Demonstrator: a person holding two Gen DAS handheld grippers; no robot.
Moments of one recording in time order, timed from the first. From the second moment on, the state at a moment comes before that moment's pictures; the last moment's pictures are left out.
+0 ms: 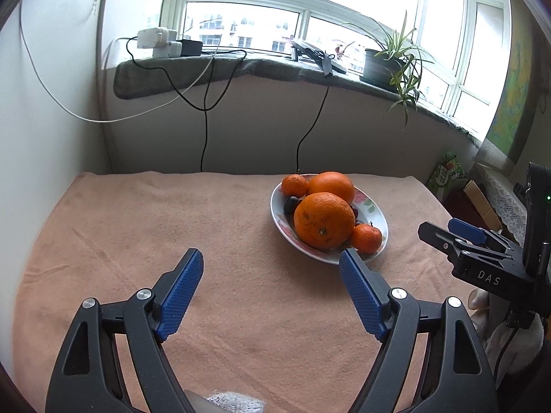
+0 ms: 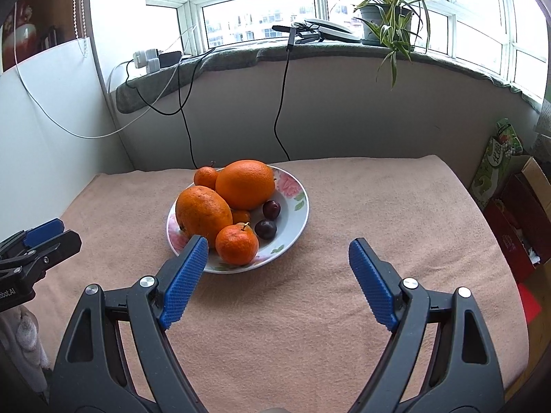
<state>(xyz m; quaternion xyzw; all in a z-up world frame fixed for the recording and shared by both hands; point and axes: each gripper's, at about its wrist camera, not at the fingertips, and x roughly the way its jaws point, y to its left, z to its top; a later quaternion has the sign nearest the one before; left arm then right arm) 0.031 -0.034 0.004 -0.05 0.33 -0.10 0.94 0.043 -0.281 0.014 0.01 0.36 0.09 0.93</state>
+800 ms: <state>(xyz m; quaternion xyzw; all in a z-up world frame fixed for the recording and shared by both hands) 0.029 -0.035 0.005 -0.05 0.33 -0.10 0.94 0.043 -0.278 0.012 0.01 0.36 0.09 0.93</state>
